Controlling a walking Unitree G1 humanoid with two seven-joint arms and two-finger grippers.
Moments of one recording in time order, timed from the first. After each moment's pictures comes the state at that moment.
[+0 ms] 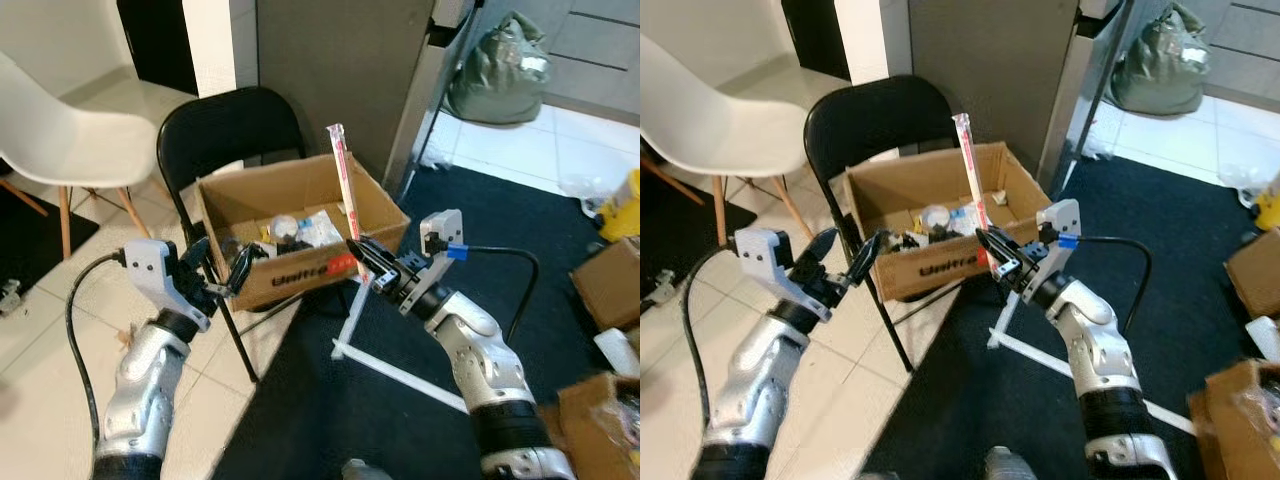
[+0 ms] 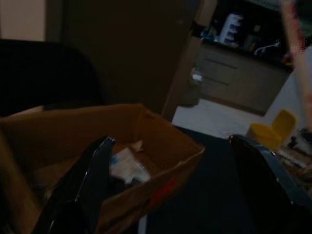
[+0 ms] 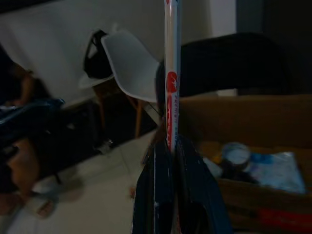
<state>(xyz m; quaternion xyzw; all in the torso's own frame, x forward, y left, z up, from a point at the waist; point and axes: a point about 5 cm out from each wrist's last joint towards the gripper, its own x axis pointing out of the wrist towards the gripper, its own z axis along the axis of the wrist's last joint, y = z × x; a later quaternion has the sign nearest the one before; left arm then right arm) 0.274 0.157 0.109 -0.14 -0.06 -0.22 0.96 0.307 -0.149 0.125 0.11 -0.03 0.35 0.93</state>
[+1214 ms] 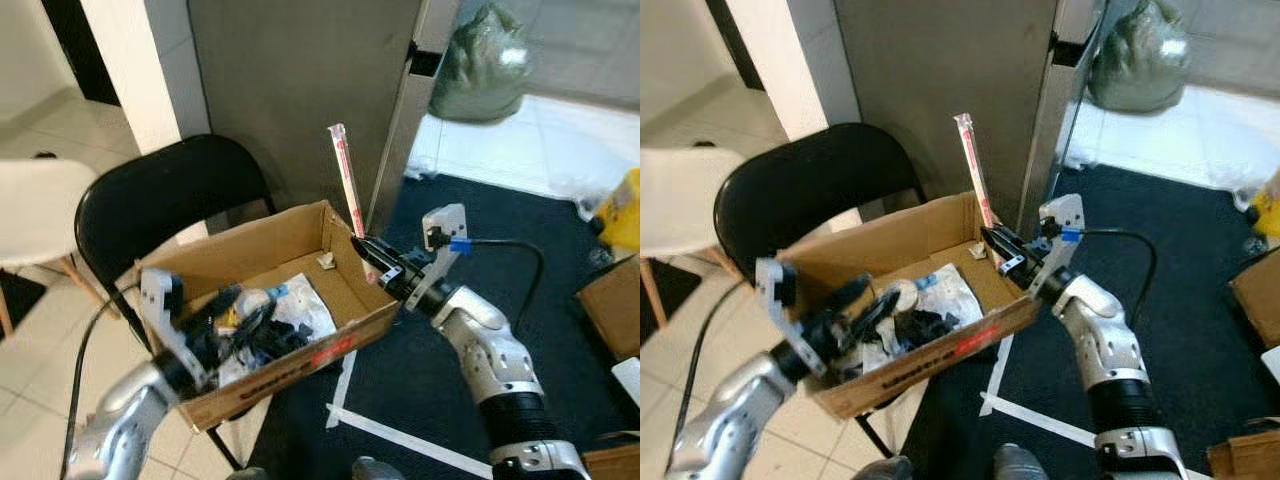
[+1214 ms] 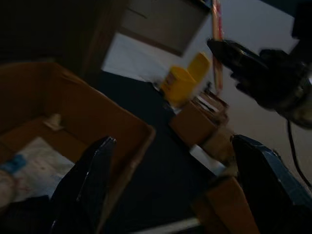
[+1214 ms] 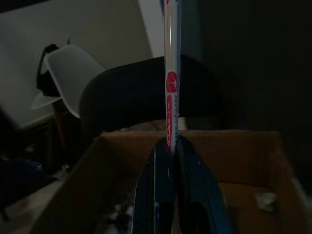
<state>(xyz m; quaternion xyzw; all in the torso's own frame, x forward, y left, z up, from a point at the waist) 0.222 0.169 0.088 -0.21 0.08 -0.39 0.89 0.309 -0.149 0.128 0.10 -0.03 0.36 0.93</state>
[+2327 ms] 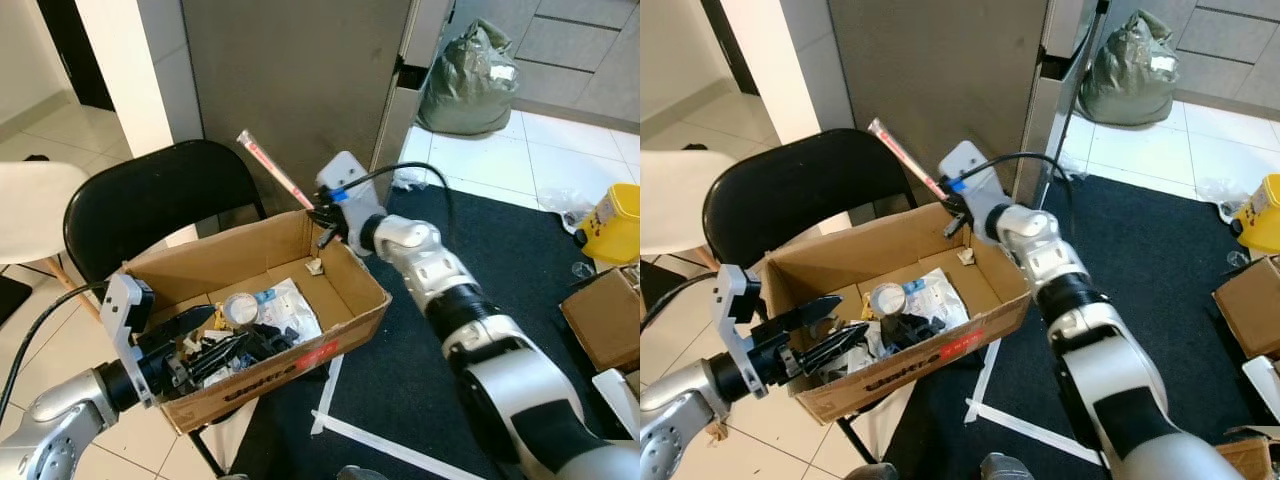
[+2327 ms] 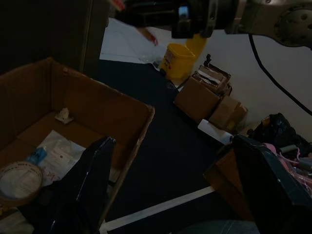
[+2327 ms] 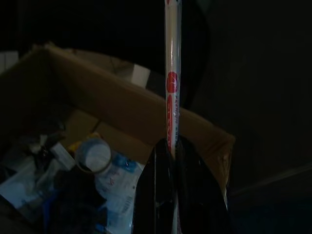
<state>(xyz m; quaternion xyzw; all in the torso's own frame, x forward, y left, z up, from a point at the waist) 0.202 0.202 0.111 -0.13 0.11 -0.42 0.89 0.383 -0.075 0.153 -0.19 0.08 0.36 0.91</state>
